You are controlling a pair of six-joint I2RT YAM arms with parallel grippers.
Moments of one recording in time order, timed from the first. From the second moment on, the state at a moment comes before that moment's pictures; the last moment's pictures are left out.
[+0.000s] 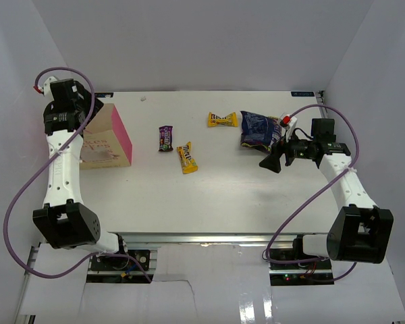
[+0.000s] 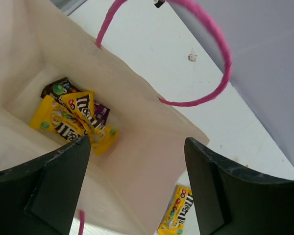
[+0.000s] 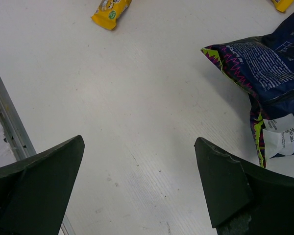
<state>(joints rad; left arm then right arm) 0.18 1.45 1.57 -0.68 -0.18 -0.63 -0.04 1.30 1.00 -0.58 -0.94 -0.53</state>
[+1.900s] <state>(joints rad) -0.38 0.98 0.90 -0.39 0.07 -0.81 0.67 2.25 1.71 -0.30 -0.44 0.25</state>
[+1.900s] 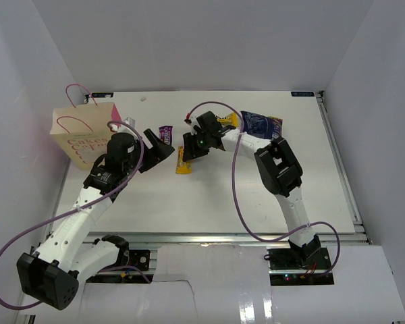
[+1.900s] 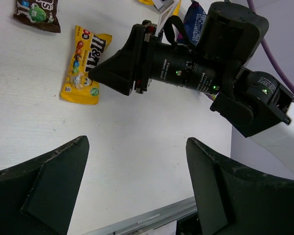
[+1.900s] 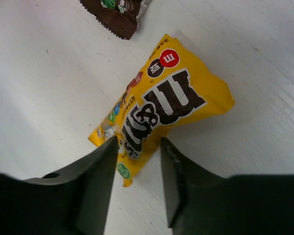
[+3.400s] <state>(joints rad) -0.38 1.28 0.74 0.06 0.42 -1.04 0.54 1.99 1.17 0.74 -1.38 0.65</state>
